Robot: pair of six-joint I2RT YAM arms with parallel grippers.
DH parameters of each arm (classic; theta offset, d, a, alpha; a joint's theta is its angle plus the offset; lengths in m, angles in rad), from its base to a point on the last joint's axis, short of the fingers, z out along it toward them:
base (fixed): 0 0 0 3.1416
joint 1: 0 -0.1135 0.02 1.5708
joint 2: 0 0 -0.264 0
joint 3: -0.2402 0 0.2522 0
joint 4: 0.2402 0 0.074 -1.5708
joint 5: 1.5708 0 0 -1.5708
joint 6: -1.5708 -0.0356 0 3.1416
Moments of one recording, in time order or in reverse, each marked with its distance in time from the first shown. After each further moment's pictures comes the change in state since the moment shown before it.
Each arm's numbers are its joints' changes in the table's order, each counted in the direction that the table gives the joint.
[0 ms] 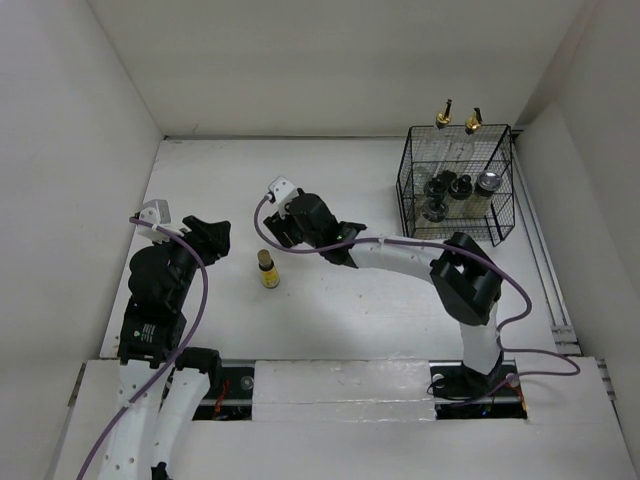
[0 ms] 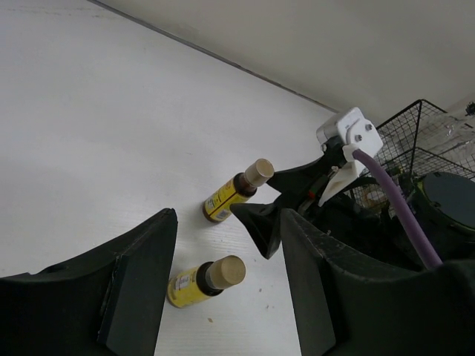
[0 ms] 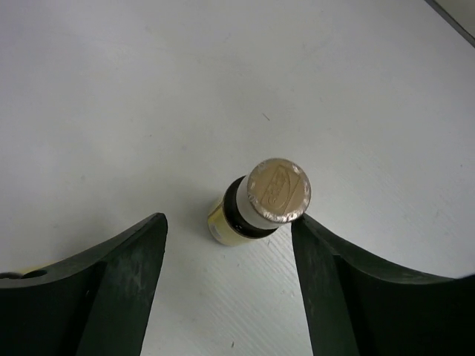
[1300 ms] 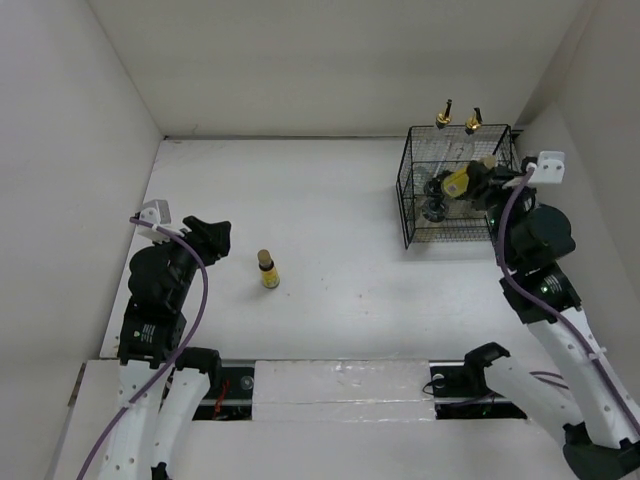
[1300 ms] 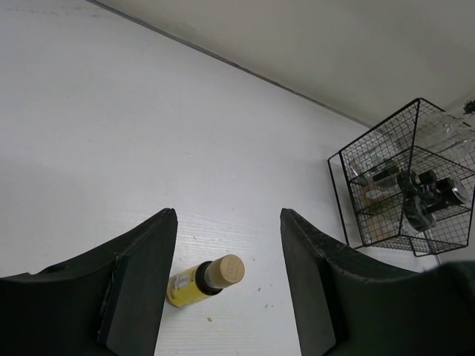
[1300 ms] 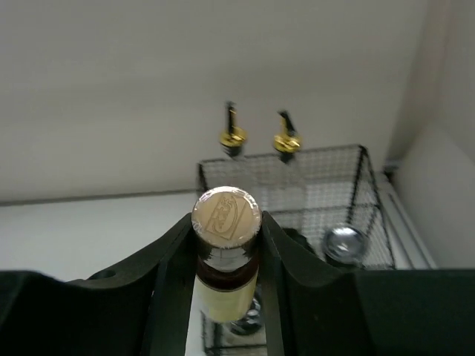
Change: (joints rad) left arm 0.000 -0.003 0.000 0.000 0.005 0.000; right arm 0.542 -1.178 0.455 0.063 0.120 -0.126
